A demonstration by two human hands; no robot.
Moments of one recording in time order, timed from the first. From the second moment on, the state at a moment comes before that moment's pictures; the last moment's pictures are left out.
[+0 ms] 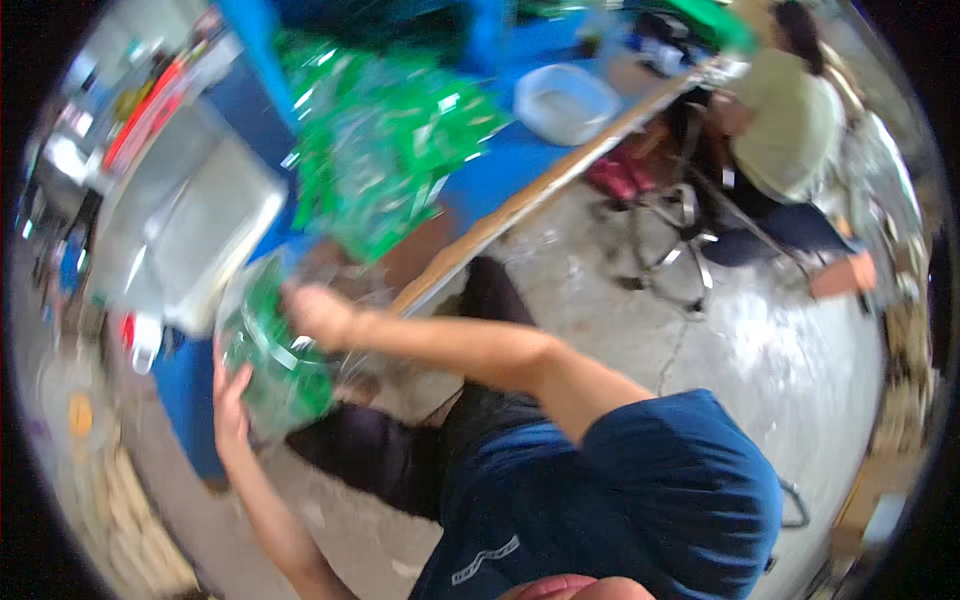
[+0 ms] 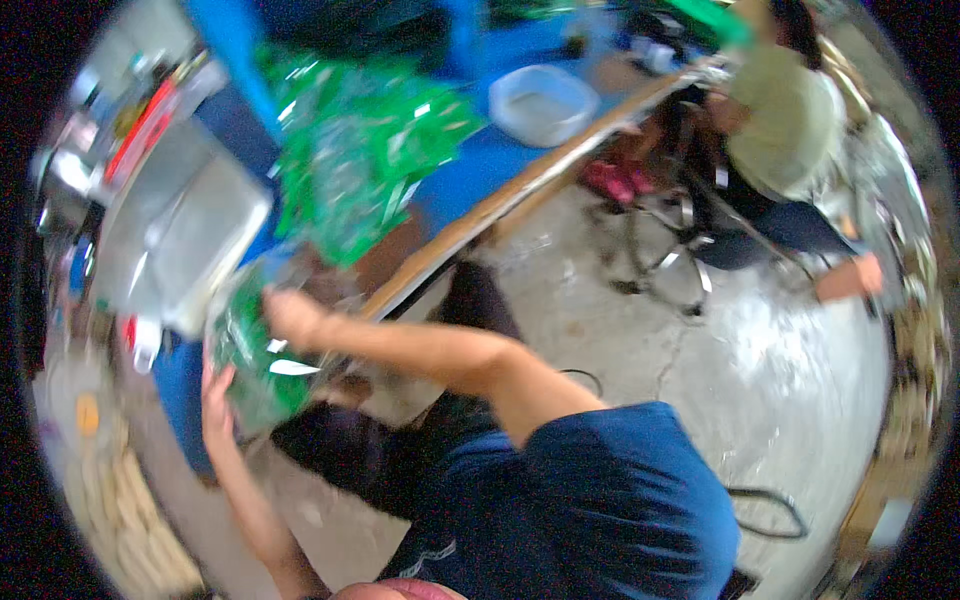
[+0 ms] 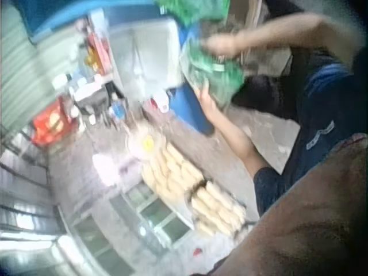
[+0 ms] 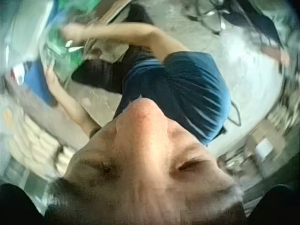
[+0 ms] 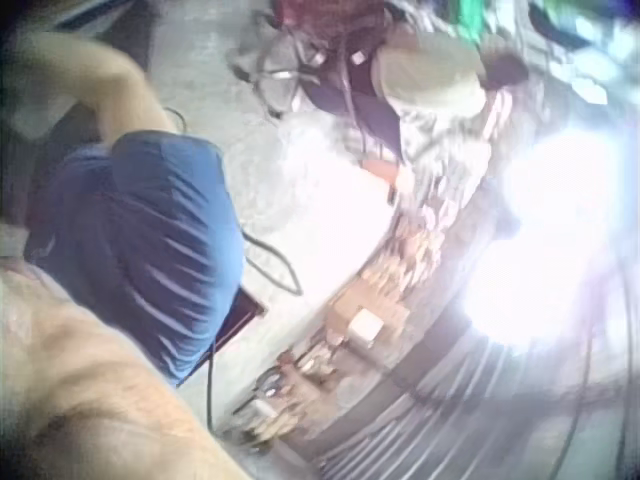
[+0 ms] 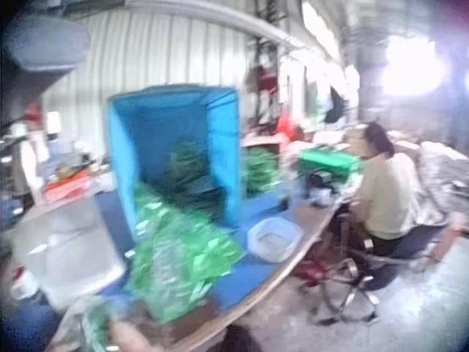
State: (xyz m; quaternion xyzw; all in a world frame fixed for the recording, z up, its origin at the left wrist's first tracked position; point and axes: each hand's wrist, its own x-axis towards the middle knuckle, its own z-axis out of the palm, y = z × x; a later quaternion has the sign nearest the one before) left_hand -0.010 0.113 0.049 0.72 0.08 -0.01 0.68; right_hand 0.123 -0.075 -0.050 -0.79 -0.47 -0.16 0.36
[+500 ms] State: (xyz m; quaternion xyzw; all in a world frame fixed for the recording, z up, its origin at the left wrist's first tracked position) left_hand -0.039 0.124 0.056 0.78 0.13 0.01 0.62; right_hand 0.073 -0.134 -0.002 -0.67 -0.33 0.21 0.64
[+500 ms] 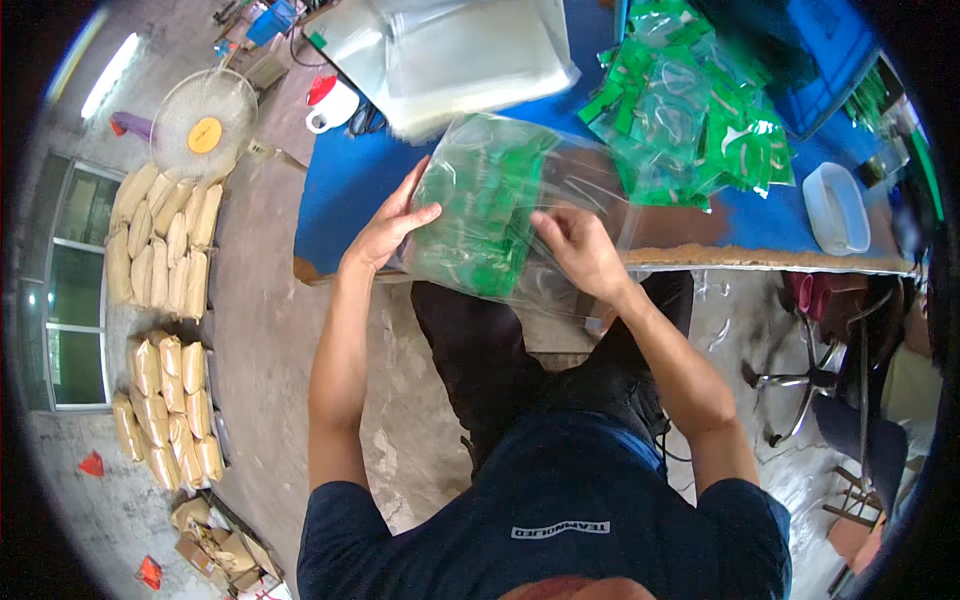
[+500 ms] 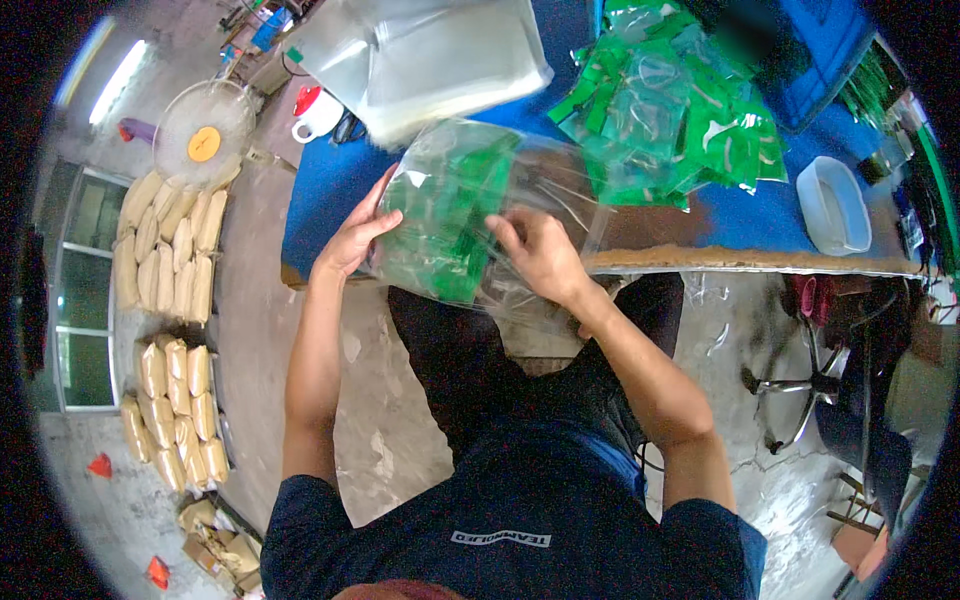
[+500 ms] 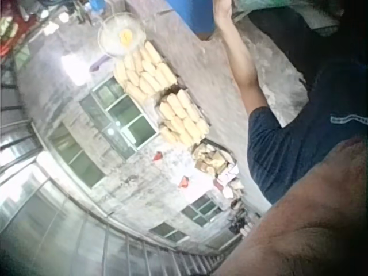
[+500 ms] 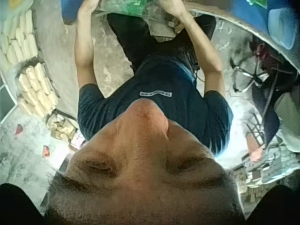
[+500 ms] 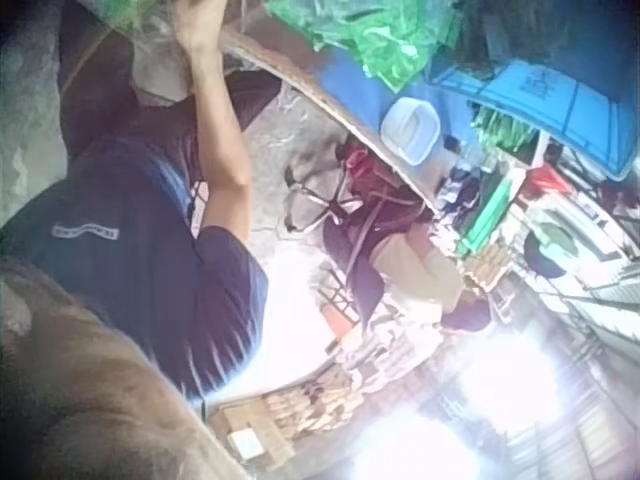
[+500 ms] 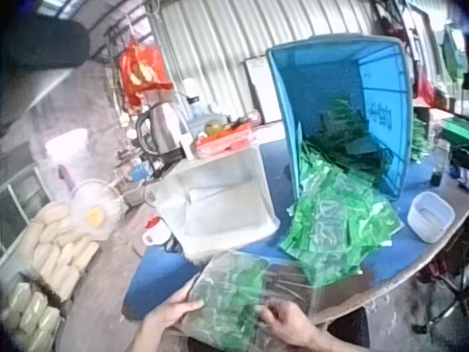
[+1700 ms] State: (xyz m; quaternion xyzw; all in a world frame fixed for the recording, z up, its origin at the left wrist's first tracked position) left_hand -0.067 0.137 0.058 1.00 0.05 0.02 -0.02; right_hand 0.245 -0.240 -0.006 -0.86 -0.22 -0.18 0.41
